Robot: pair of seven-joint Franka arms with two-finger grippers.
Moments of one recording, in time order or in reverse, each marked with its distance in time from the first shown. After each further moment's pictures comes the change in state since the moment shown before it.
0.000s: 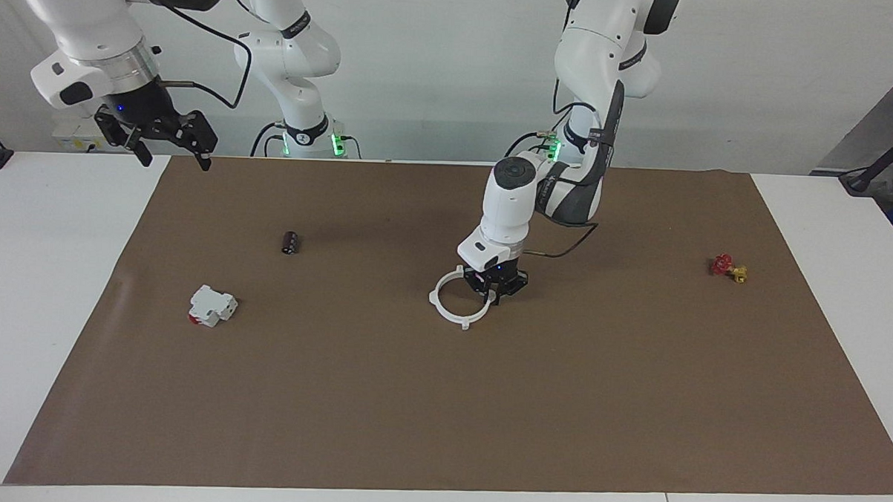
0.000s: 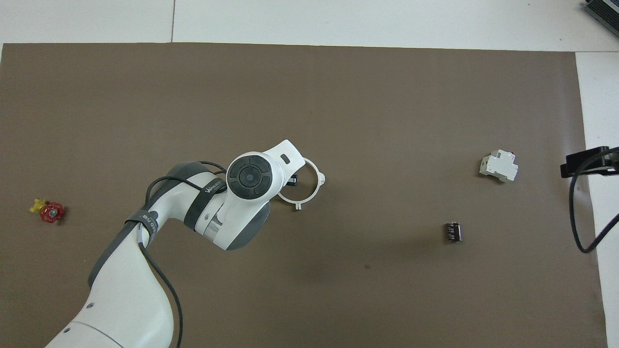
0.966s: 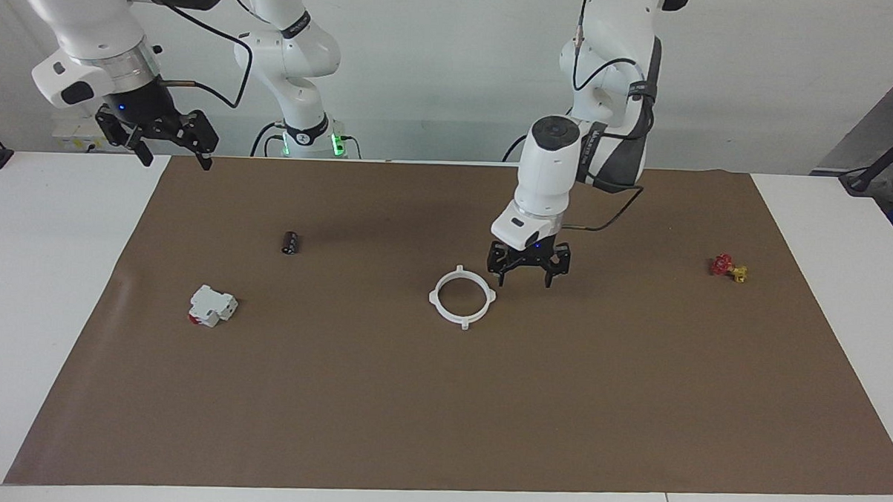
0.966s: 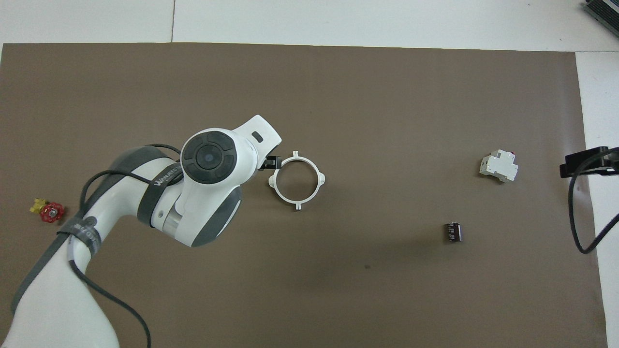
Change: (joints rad) left arm 0.097 -0.194 0.019 0.045 0.000 -0.217 0.003; right arm 0.001 -0.001 0.002 0.000 0.000 0.000 0.000
